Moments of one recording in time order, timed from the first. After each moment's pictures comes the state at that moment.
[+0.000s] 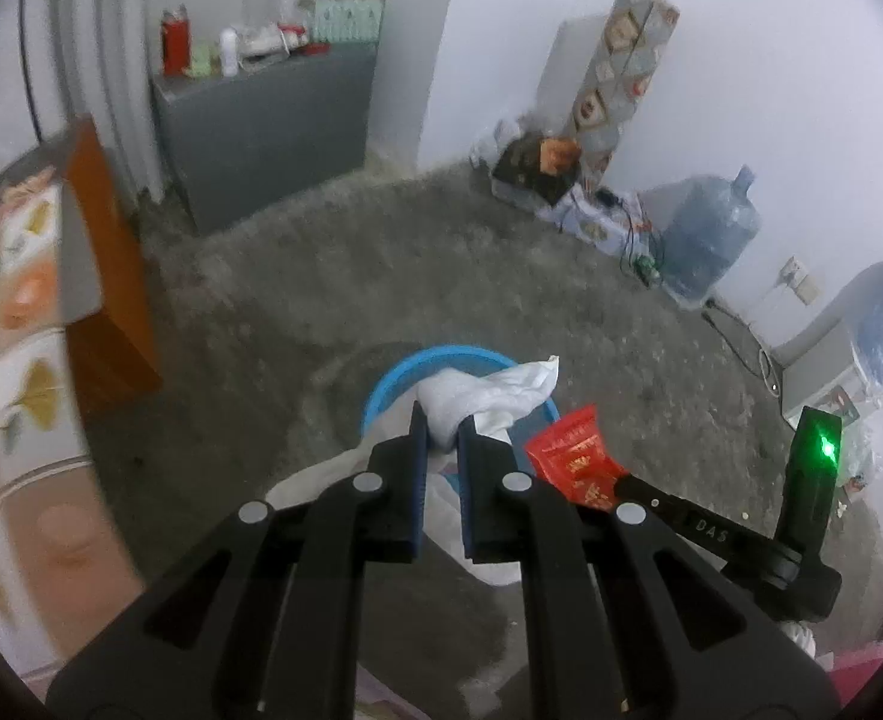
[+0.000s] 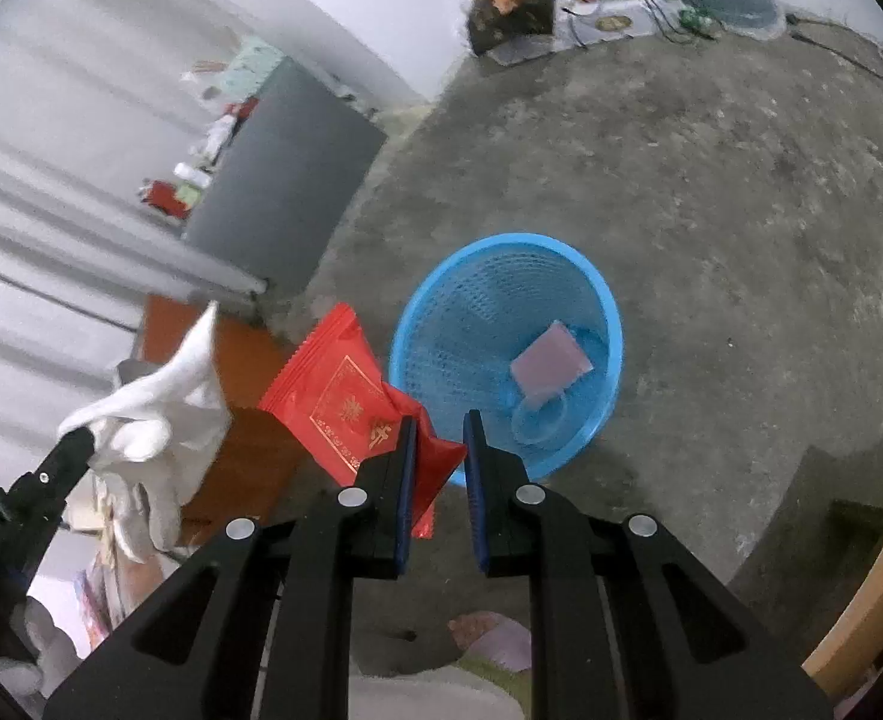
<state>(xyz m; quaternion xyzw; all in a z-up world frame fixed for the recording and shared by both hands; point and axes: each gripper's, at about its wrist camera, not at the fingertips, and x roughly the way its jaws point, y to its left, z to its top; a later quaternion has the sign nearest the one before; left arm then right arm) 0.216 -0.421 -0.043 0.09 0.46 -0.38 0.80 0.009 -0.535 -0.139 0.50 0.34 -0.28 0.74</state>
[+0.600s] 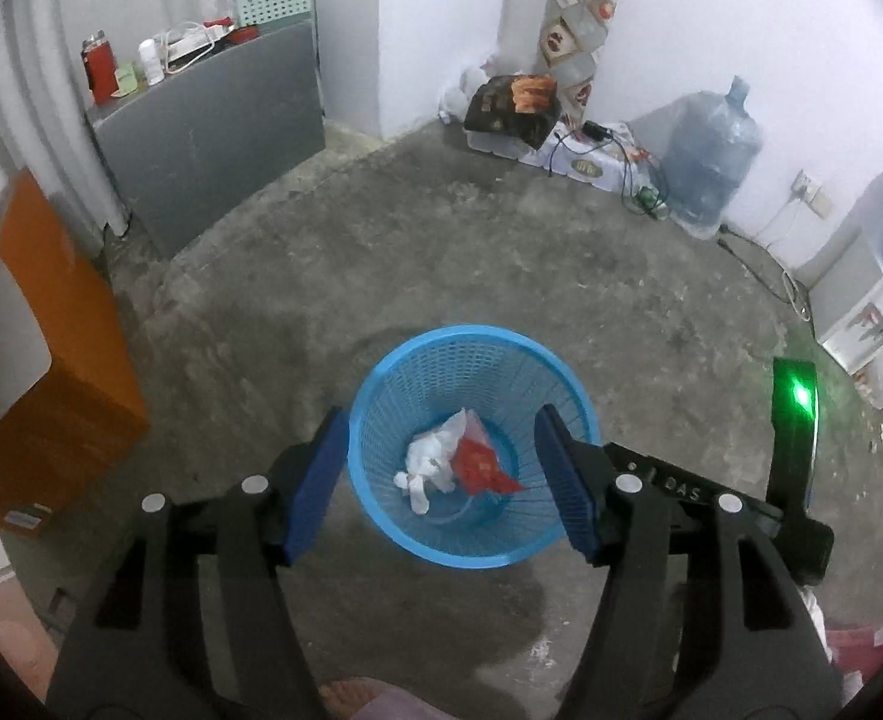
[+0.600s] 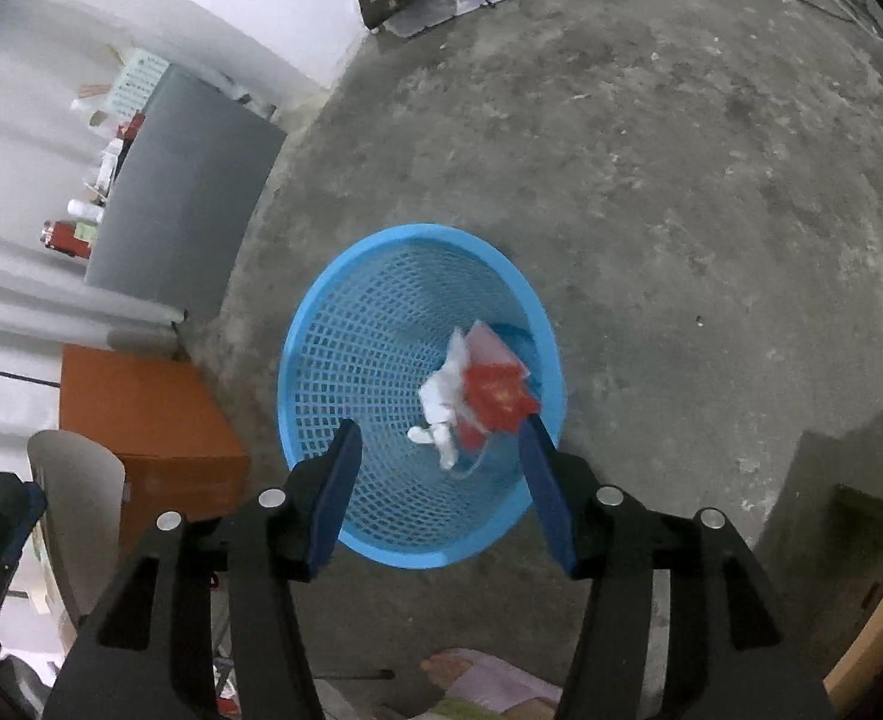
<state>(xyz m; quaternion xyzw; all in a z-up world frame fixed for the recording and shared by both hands) 0.225 -0.482 -0.095 0.18 0.44 -0.40 0.78 0.020 -0.577 -0.216 0.53 0.36 -0.34 0.69</state>
